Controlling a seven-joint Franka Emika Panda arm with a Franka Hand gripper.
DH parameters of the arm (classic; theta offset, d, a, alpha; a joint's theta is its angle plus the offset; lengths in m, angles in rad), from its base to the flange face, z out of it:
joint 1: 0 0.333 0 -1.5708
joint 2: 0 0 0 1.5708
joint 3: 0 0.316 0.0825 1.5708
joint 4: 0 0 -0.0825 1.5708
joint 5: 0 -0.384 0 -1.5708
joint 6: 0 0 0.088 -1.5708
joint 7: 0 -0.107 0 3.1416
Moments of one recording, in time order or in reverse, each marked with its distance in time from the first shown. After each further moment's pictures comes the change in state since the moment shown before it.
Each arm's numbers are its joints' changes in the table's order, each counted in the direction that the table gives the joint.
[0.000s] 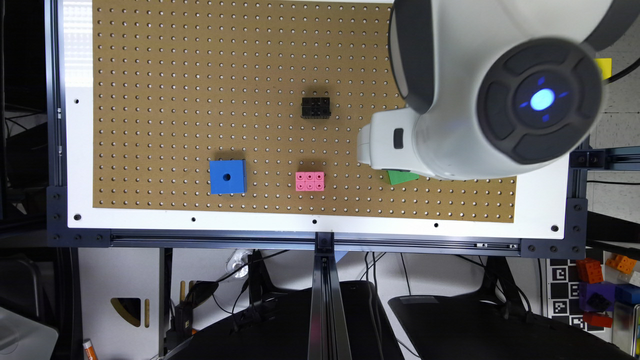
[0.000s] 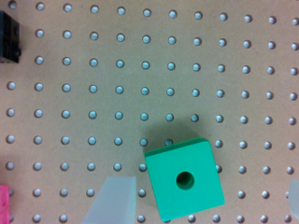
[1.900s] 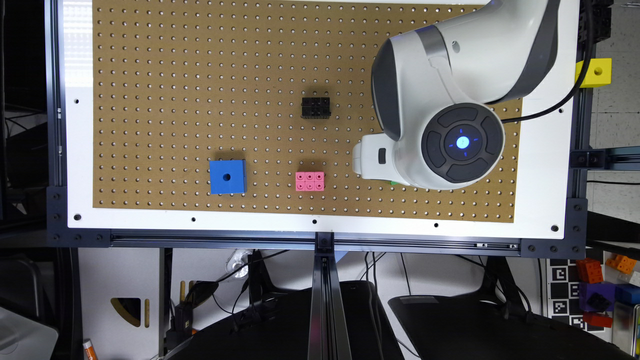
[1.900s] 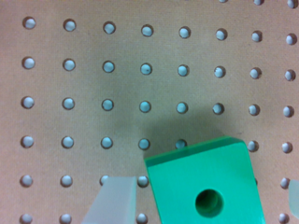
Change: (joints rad) arm 0.001 0.194 -0.005 0.034 0.031 0.145 -0.003
